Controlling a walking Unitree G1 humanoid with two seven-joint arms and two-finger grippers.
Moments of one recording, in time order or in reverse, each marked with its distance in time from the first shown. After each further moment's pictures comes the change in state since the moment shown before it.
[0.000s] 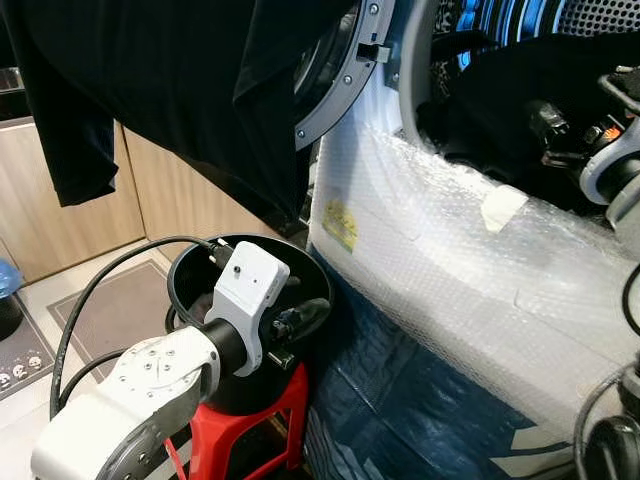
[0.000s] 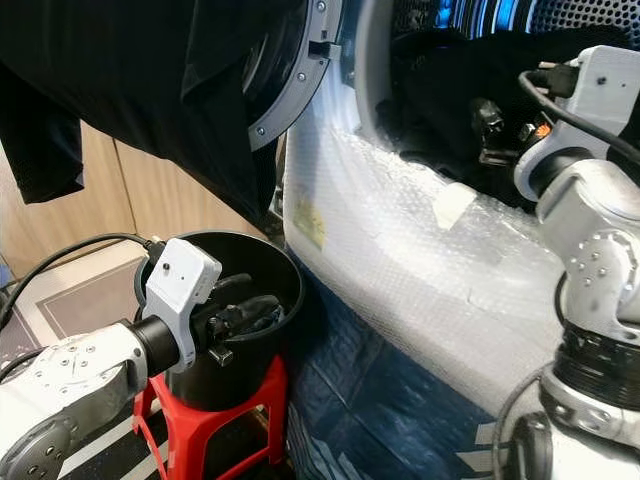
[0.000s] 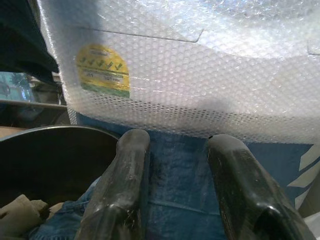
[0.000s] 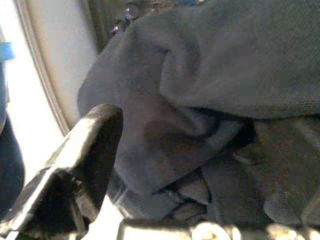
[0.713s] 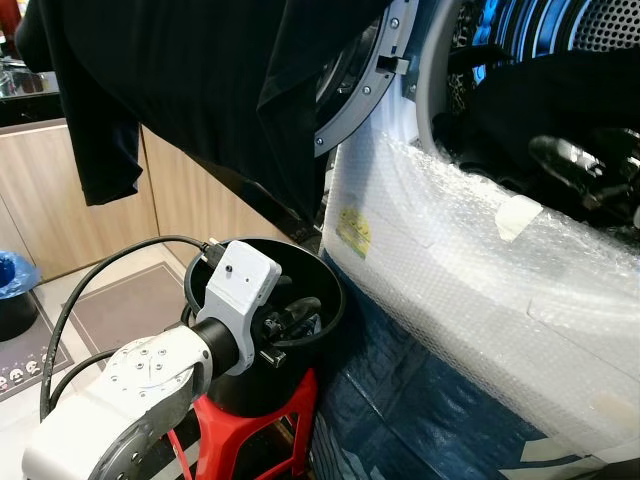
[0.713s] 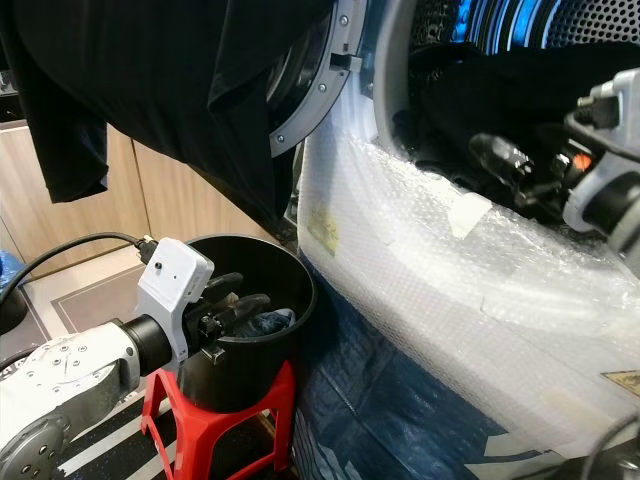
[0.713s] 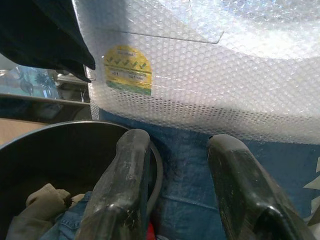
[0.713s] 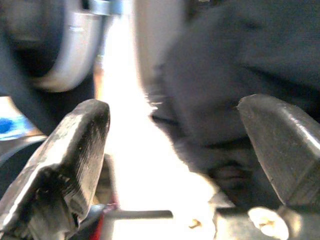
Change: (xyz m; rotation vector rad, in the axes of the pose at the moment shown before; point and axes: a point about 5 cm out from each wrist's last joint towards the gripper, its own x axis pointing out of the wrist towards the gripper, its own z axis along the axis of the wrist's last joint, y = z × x) left arm -0.004 0.005 -0.001 0.007 0.010 0.024; right arm -0.033 -0.024 0.000 -0.059 0.102 0.392
